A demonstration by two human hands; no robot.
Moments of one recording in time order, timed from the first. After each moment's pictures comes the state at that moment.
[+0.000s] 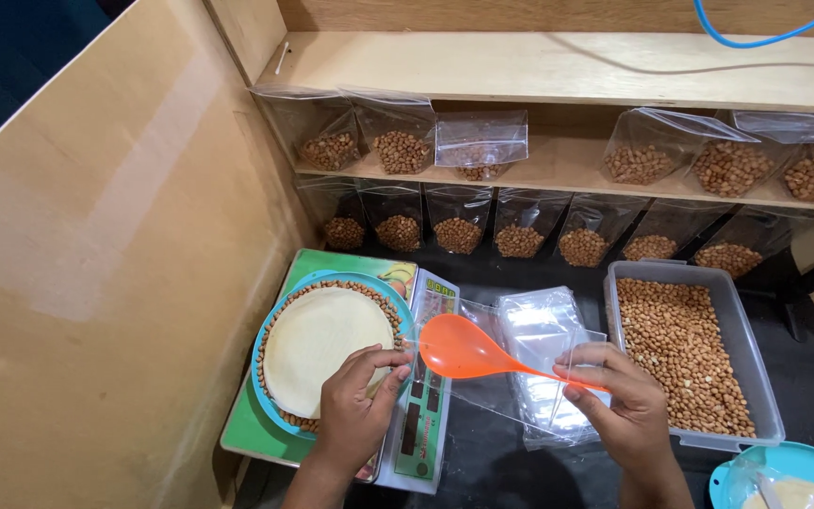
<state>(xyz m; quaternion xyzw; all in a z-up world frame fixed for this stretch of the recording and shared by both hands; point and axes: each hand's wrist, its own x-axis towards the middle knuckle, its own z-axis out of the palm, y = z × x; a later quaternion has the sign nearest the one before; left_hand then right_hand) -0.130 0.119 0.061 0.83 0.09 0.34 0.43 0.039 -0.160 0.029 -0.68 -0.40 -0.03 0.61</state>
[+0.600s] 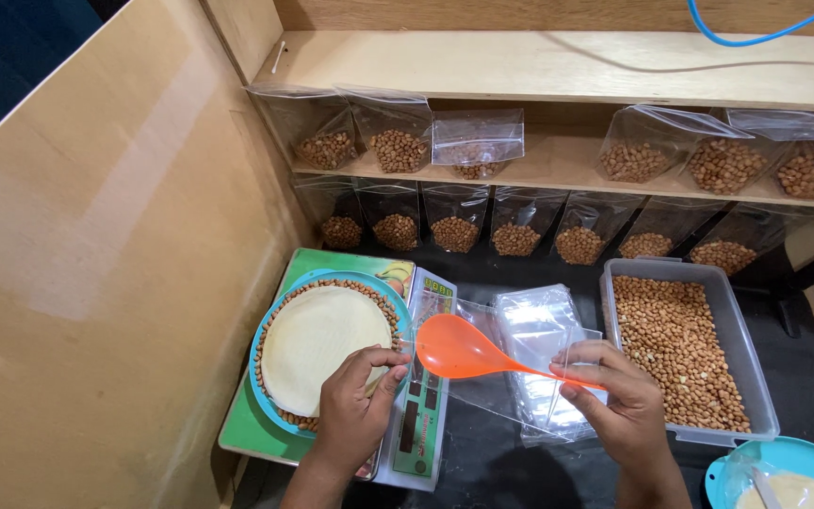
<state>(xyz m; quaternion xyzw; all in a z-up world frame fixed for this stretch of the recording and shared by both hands) -0.134 0.114 0.061 0.82 0.13 0.31 0.47 0.039 -0.163 0.028 -0.68 -0.42 -0.03 0.60</state>
